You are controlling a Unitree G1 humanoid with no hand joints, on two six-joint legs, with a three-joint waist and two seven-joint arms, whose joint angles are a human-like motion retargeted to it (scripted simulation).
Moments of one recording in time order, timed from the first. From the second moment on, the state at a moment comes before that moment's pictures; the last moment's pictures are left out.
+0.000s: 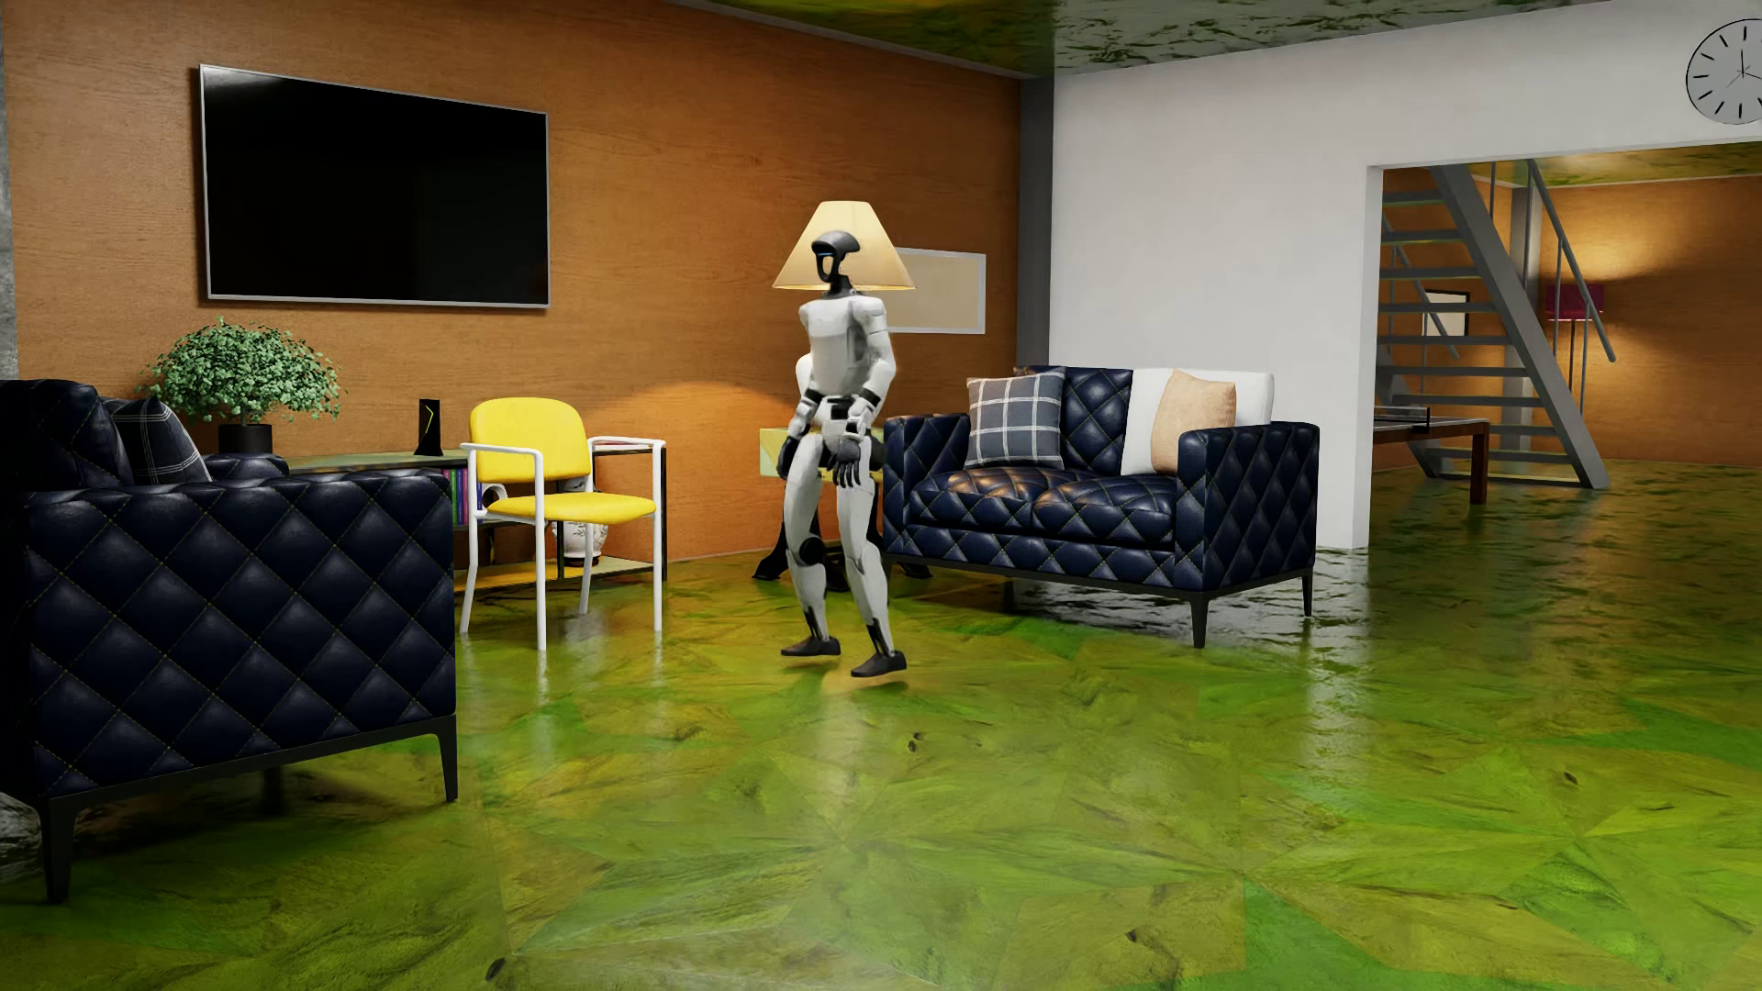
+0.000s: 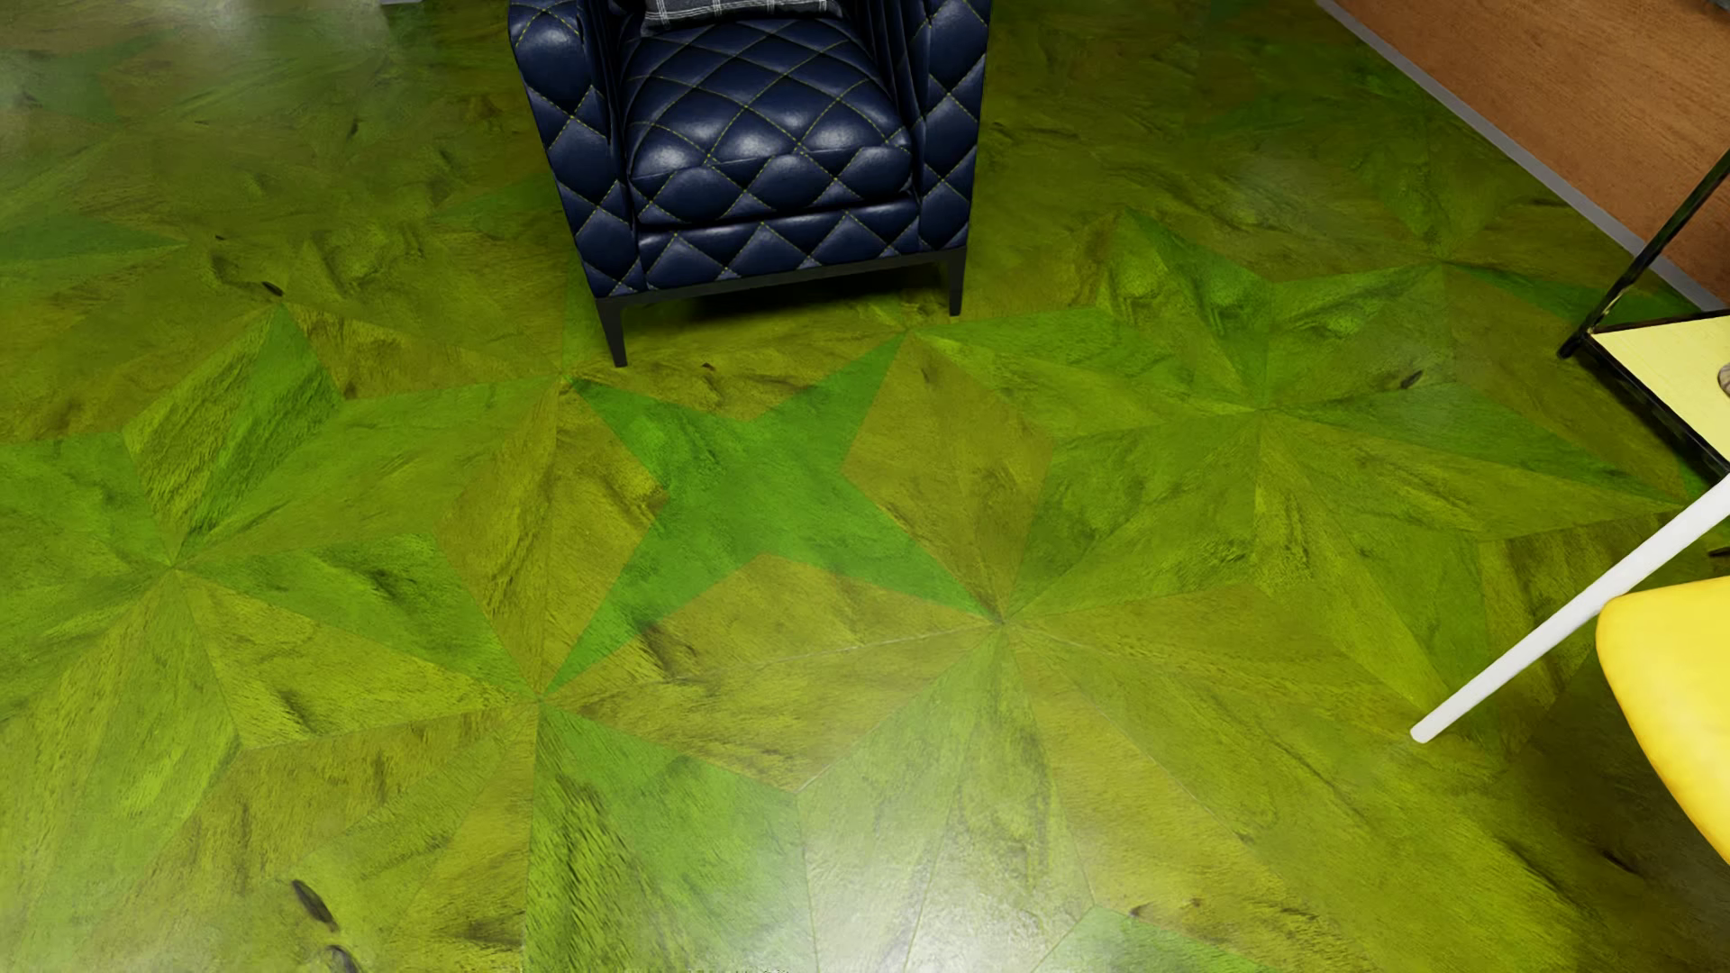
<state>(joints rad) -0.23 -0.22 -0.03 0.12 -0.11 -0.01 0.08 -0.06 -0.01 0.42 0.41 0.08 0.28 -0.25 -0.34 0.25 -0.06 -0.06 0.10 -0.41 -0.08 0.74 0.76 0.64 -0.71 0.34 0.24 0.01 -0.02</state>
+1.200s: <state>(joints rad) -0.22 -0.23 -0.02 0.15 -0.21 -0.01 0.49 -0.52 -0.01 0.39 0.56 0.12 0.23 -0.24 -0.40 0.22 -0.07 0.02 -0.02 -0.40 -0.09 0.68 0.73 0.65 -0.64 0.32 0.20 0.00 -0.11</state>
